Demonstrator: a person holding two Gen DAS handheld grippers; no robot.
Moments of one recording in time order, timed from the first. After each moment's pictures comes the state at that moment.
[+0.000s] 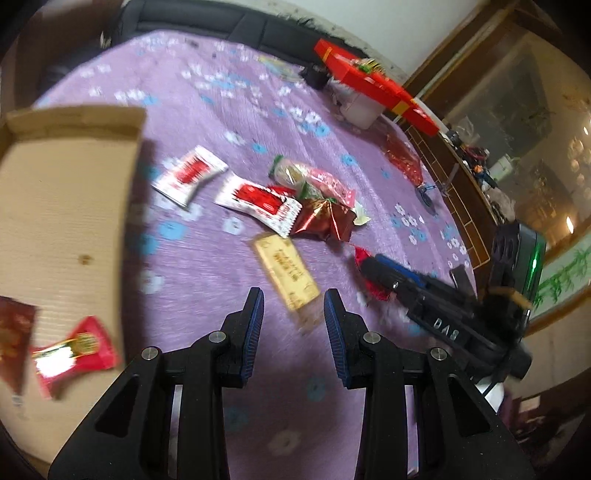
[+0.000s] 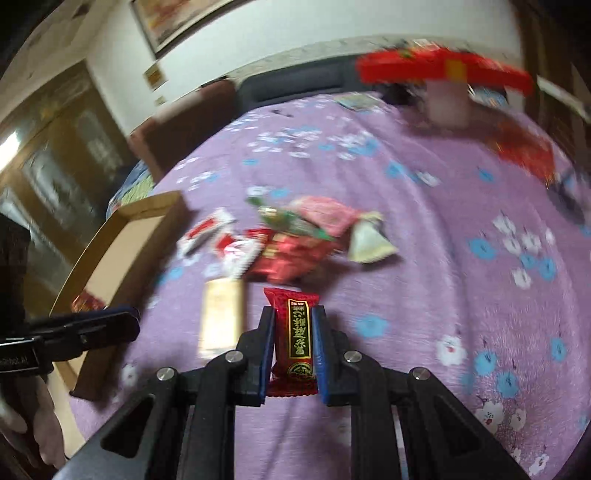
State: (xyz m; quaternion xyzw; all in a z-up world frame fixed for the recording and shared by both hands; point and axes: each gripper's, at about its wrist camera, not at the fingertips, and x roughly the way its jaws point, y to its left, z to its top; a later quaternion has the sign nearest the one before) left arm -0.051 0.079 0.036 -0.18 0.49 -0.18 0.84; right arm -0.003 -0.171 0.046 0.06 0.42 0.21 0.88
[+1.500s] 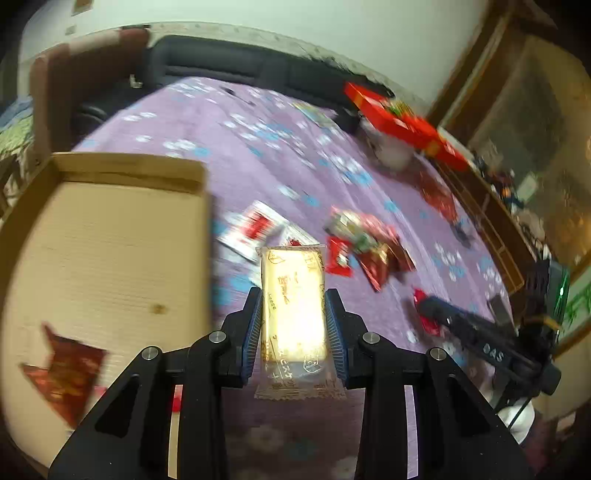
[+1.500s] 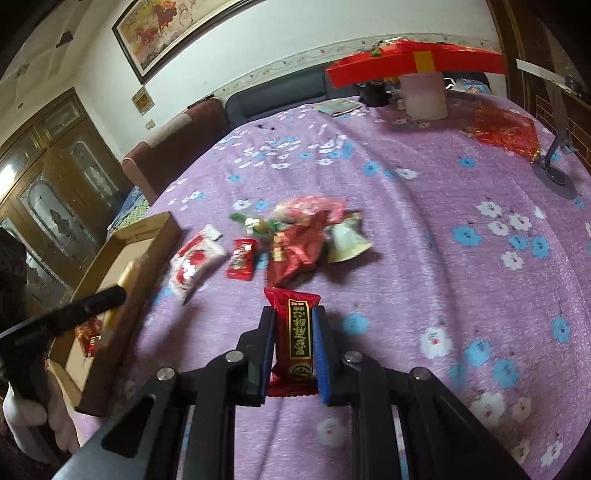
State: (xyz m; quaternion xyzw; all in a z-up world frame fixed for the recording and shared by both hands) left arm -0.064 0.125 0.055 -0.14 0.41 -0.11 0.90; right arm -0.011 -0.181 0.051 0.10 0.40 0.21 0.88
